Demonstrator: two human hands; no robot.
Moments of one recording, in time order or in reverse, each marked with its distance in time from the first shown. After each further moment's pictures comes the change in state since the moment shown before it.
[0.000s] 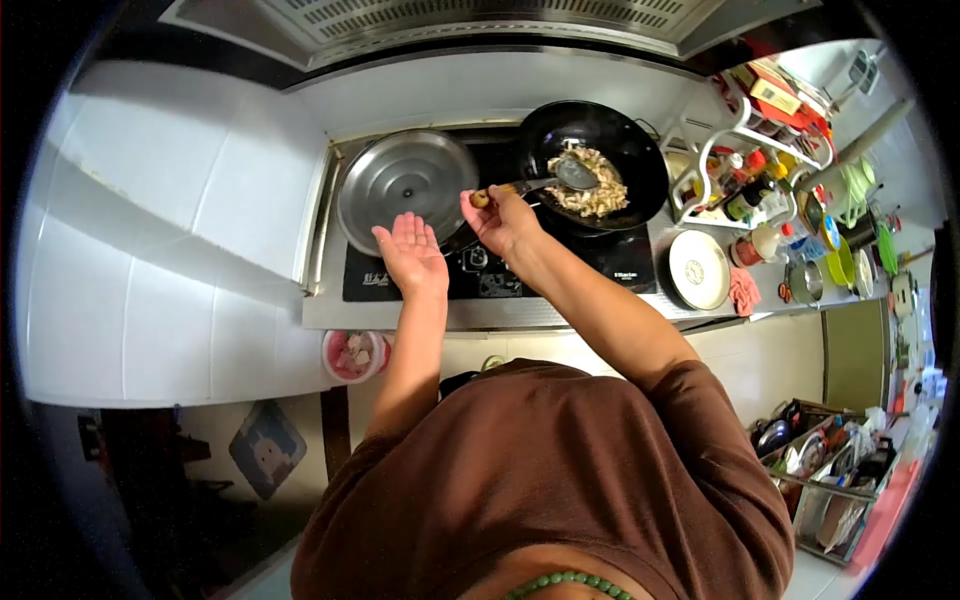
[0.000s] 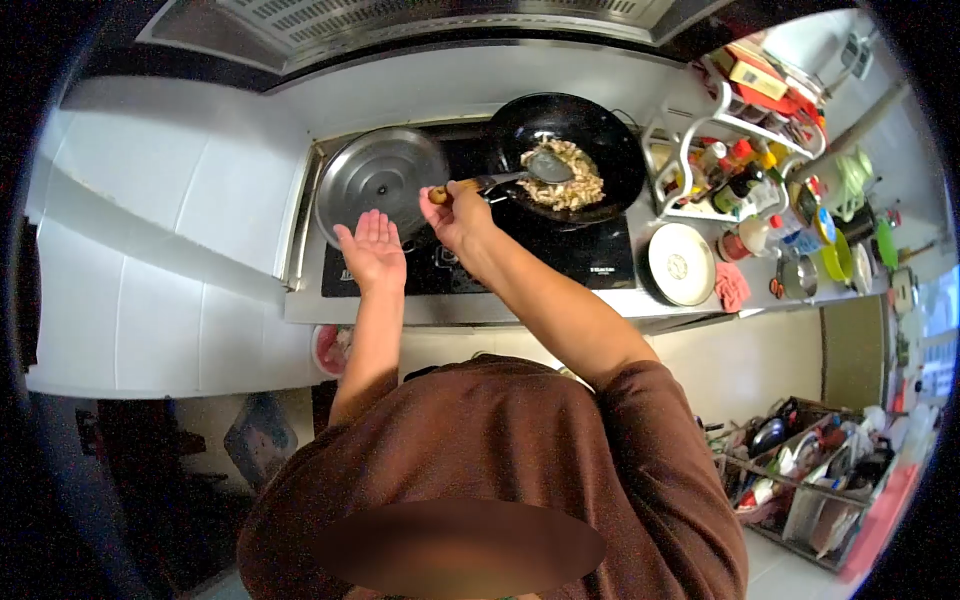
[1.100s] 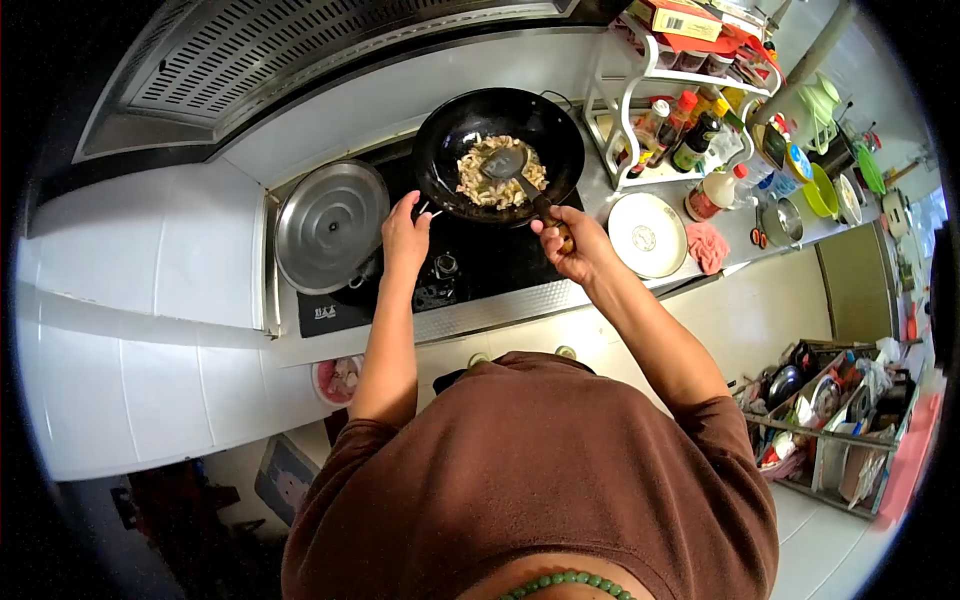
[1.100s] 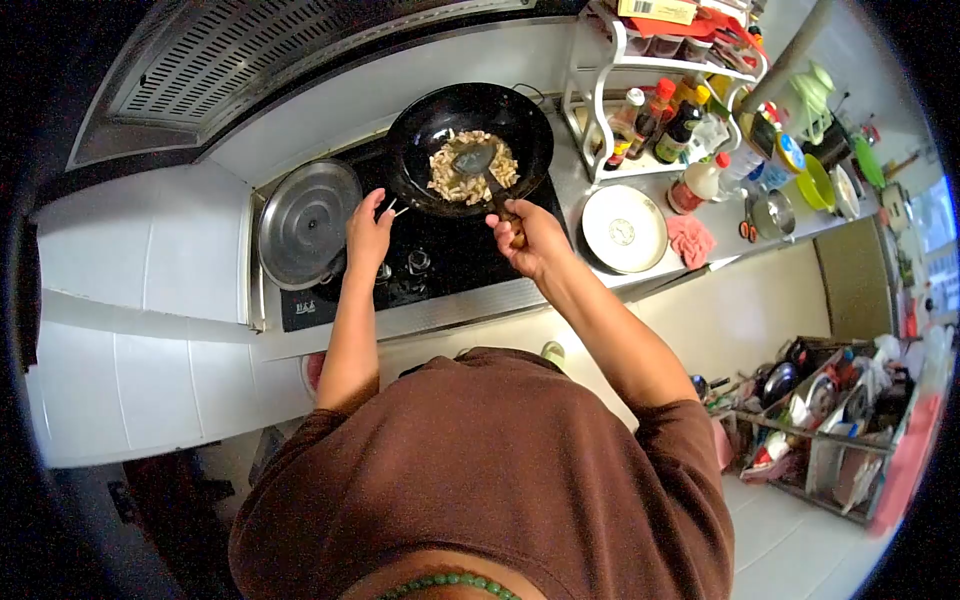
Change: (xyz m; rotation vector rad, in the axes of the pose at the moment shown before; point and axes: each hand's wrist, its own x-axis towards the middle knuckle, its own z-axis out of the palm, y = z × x) left_hand 0.007 -0.106 0.059 1.667 -0.680 0.552; right_hand -0.105 -0.191 -0.137 -0.106 0.044 0.001
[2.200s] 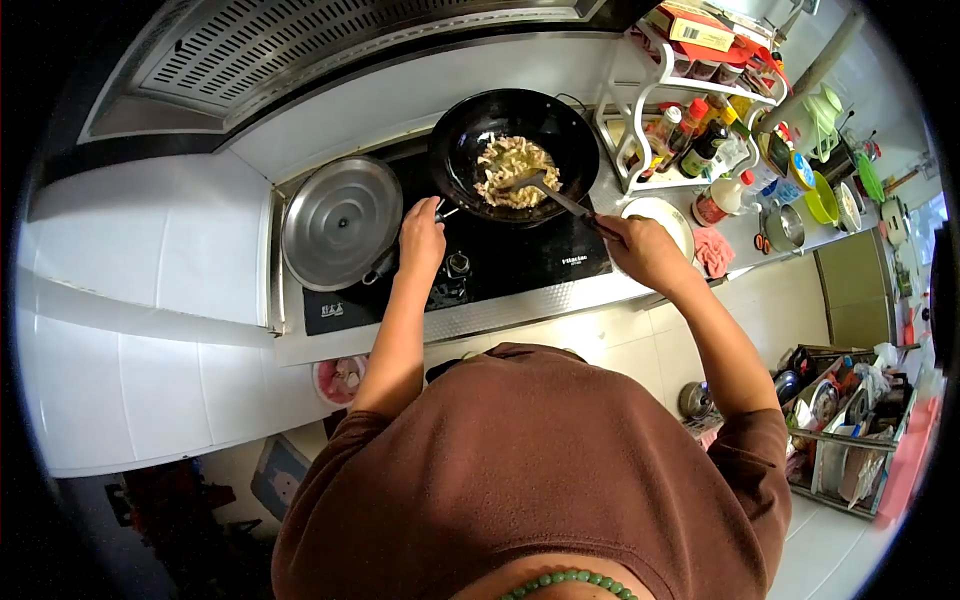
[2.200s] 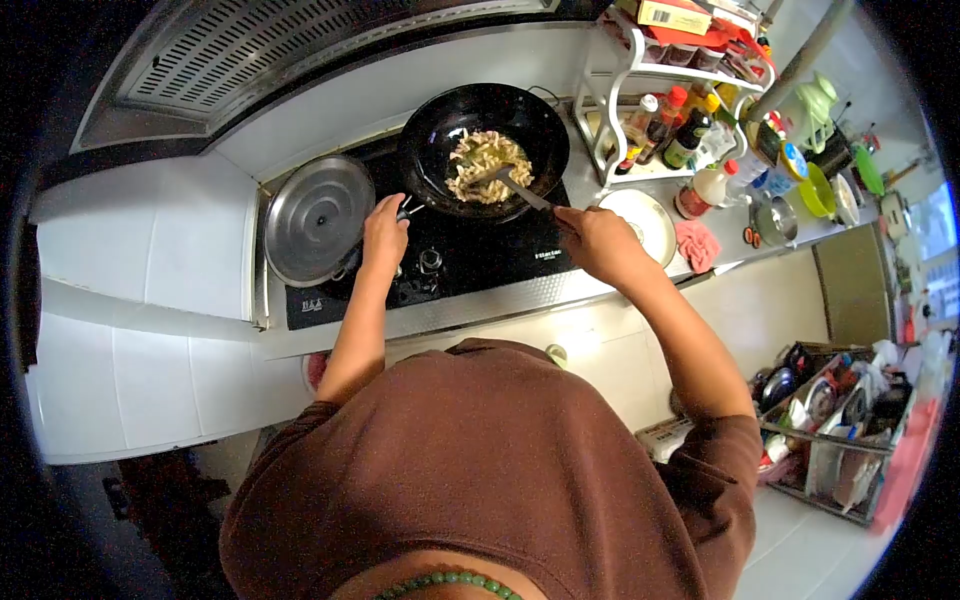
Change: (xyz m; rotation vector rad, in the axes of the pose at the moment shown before) left_hand -0.007 -0.005 -0.003 0.147 -0.024 0.124; right_hand -0.071 -0.035 -0.010 -2.133 0.047 -0.920
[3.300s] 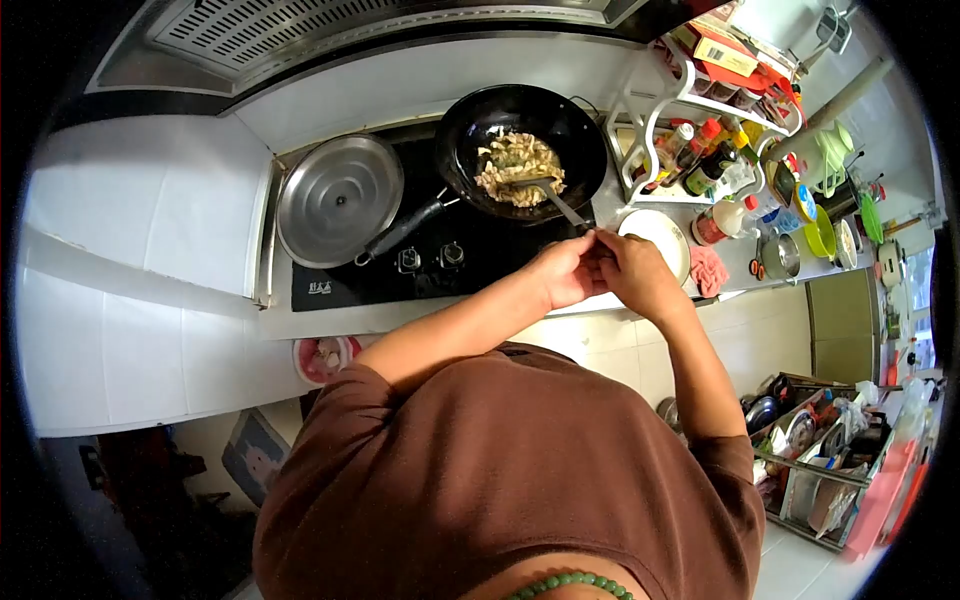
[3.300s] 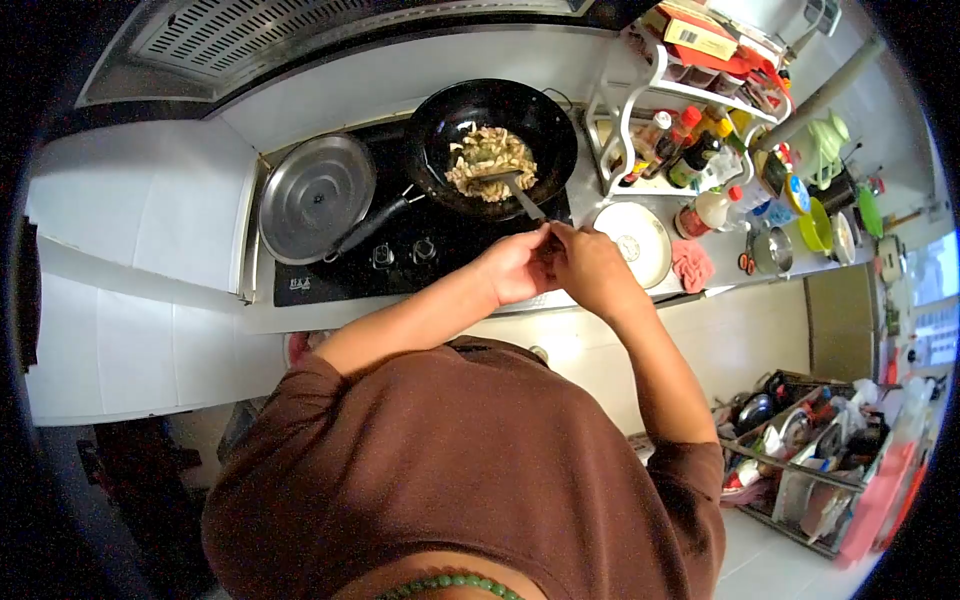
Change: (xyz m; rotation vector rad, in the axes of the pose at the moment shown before) left_hand -0.025 0.185 0.054 -1.972 -0.892 -1.086; right_hand -0.008 -0.029 -0.005 0.079 -0.008 0.024
